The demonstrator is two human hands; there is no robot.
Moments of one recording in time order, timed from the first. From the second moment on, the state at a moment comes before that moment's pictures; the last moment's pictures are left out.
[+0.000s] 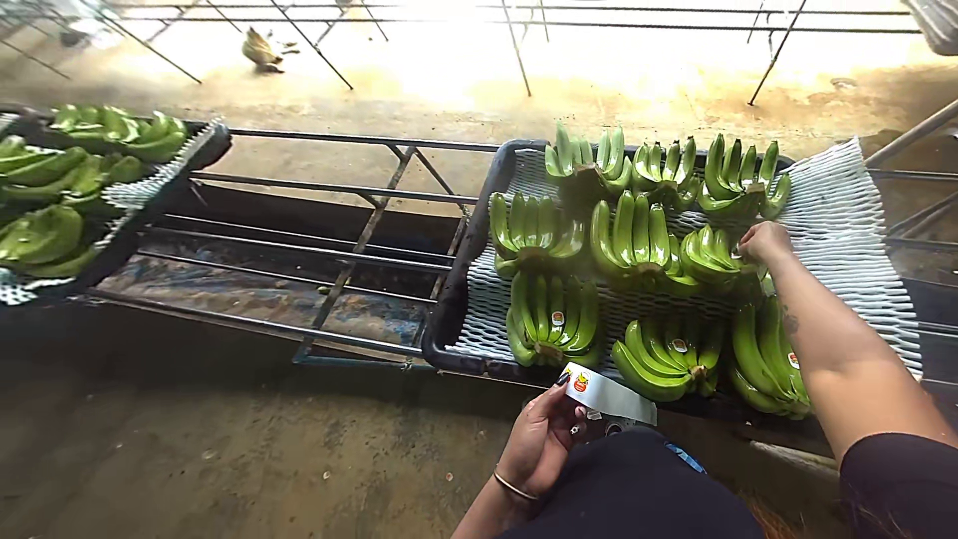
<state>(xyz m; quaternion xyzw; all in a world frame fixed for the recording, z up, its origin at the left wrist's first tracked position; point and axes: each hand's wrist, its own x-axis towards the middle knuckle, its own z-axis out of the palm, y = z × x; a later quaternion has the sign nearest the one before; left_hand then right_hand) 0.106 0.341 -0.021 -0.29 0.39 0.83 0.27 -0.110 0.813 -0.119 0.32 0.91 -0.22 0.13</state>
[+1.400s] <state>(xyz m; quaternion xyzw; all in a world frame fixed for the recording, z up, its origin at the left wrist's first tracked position) 0.113 0.335 -0.017 -0.26 0.30 0.88 0.26 -0.164 0.651 -0.094 0.12 0.90 -0.42 0.11</state>
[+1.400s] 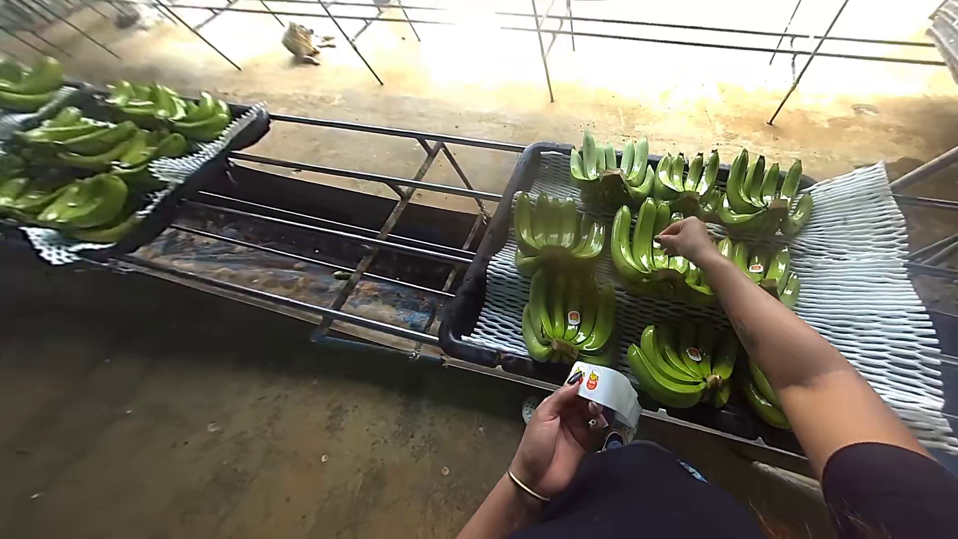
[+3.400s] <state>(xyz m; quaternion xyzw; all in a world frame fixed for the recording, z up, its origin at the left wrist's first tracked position) 0.064 0.403 -0.019 0.11 0.48 0.69 0.53 0.253 0.665 0.042 0.10 0.78 -0.40 -0.48</state>
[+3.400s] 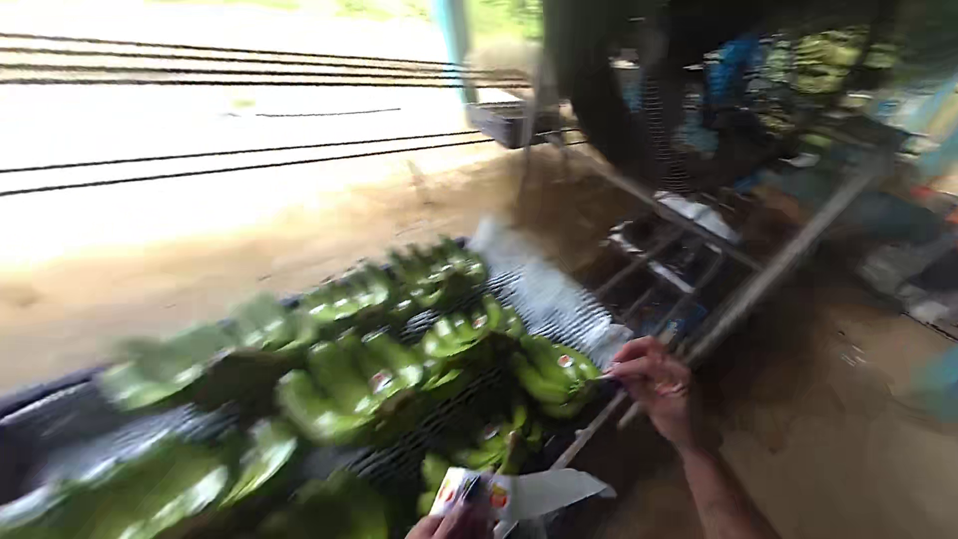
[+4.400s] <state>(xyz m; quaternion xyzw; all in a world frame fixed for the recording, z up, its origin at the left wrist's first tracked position) -0.079 0.039 -0.013 -0.20 0.46 0.86 0.11 -0.269 0.387 -0.105 0.11 0.96 -0.25 0.11</state>
